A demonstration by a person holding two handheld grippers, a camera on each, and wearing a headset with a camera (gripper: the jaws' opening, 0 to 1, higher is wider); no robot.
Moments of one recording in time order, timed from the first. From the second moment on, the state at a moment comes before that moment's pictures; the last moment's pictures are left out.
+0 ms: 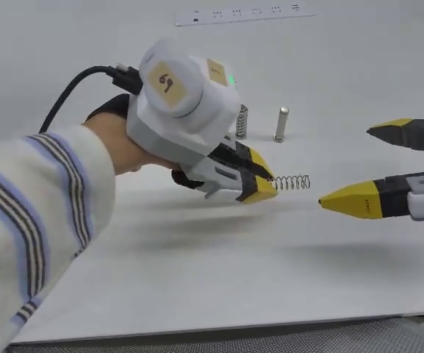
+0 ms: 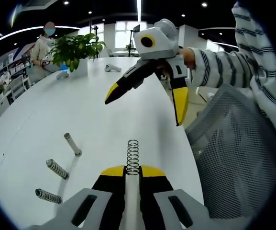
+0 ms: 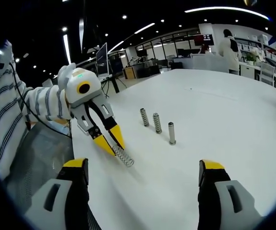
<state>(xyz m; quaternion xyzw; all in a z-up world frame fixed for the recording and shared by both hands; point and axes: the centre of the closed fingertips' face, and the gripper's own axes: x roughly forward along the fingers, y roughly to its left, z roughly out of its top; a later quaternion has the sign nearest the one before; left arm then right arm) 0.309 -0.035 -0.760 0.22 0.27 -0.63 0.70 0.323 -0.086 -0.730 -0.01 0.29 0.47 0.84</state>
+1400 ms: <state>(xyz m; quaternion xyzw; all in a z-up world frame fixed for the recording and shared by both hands) 0.298 -0.033 -0.731 0.17 0.24 -0.66 0.69 0.300 -0.045 -0.727 0.04 0.29 0.58 0.76</state>
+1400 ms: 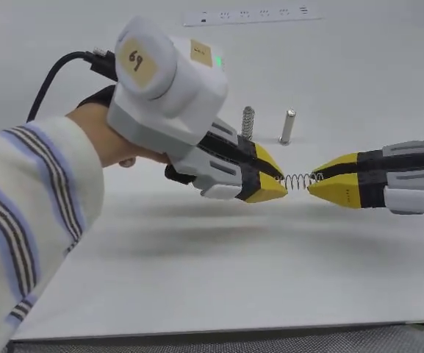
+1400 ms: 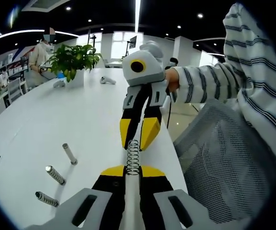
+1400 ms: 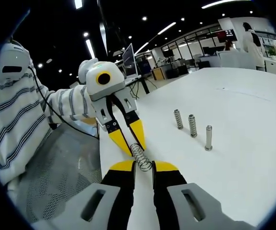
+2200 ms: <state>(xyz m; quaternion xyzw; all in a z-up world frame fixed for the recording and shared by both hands) 0.293 -0.028 -0.738 0.15 0.25 -0.65 0.70 0.296 -0.041 -0.735 -0.01 0.29 0.61 0.73</state>
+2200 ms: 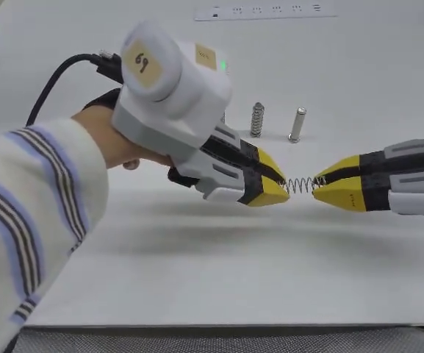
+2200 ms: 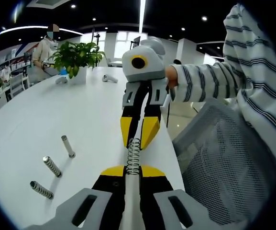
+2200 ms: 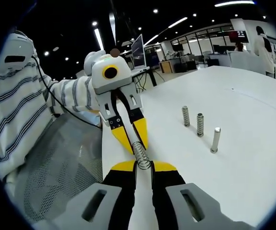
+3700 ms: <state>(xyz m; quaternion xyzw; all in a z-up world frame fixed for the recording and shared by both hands) 0.281 -0.034 -0.755 0.12 0.24 -0.64 0.72 0.279 -0.032 -0.729 -0.13 0.37 0.60 0.70</state>
